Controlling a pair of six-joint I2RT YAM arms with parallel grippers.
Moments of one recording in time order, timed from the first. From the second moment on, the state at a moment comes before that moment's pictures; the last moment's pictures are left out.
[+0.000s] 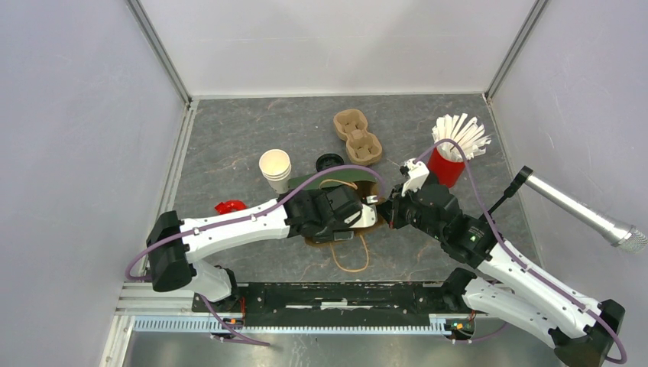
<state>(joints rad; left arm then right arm) -1.17 1.47 1.23 -0.83 -0.41 0.43 0.80 0.75 0.69 -0.37 0.06 0.45</state>
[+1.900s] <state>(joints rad) -1.21 1.46 1.20 -0.81 -0.52 0.50 0.80 0.82 0.72 -0.36 0.03 0.45</state>
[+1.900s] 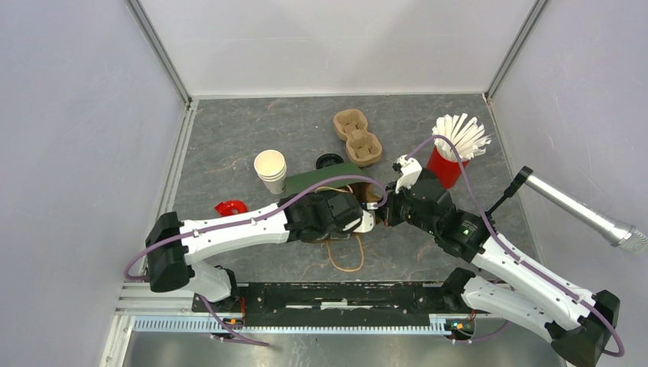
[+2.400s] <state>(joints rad) -1.23 1.58 1.27 -0.99 -0.59 0.47 0.81 0.82 0.72 -0.35 0.02 0.45</state>
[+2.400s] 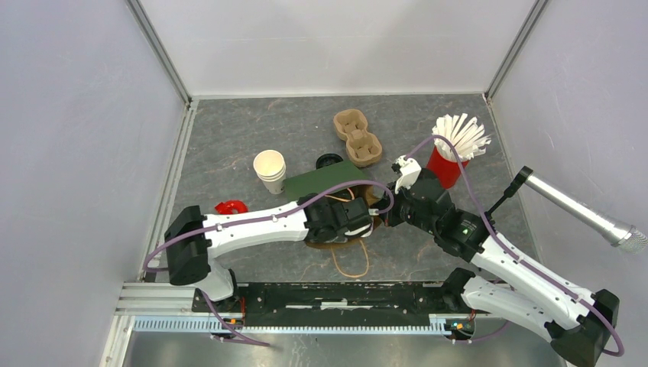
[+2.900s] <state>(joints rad) -1.23 1.64 1.29 -0.99 -0.63 0.45 0.80 0.83 0.72 -0.39 0.04 0.42</state>
